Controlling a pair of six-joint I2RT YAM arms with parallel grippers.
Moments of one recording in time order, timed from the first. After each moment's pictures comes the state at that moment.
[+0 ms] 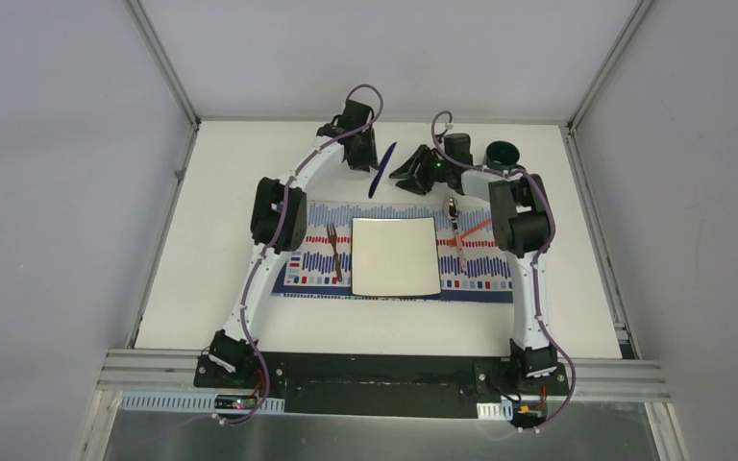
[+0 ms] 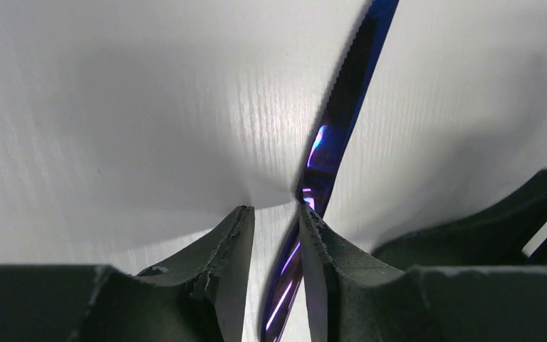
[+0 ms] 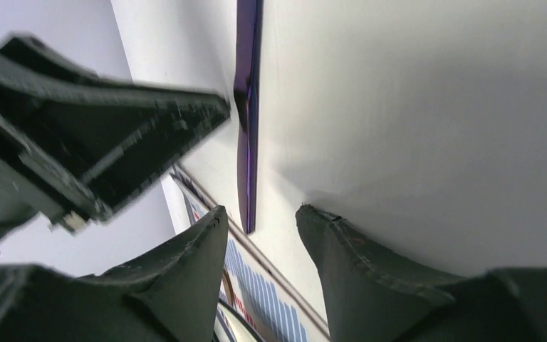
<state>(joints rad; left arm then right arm) -0.42 2.63 2.43 -0.58 0.13 -0.28 0.27 2.37 1.60 0.09 -0.68 0.93</state>
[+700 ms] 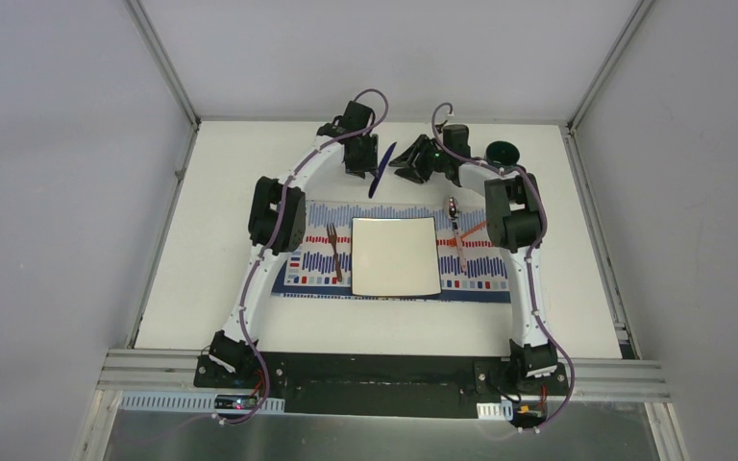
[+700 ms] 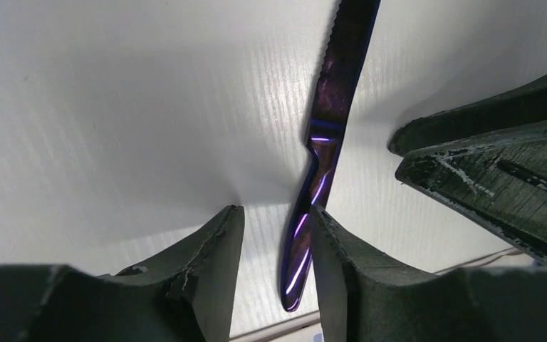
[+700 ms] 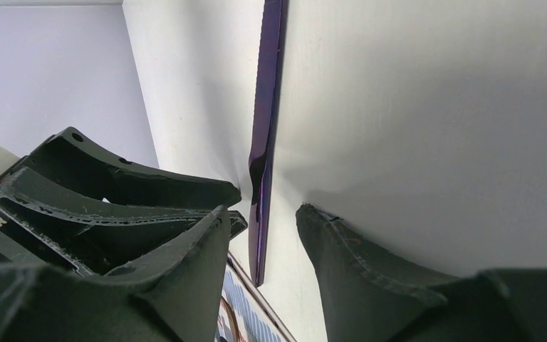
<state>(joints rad) -0.43 2.57 2.34 -0.63 0.14 -0.16 0.26 2.51 1.83 0.06 -0.65 0.95</state>
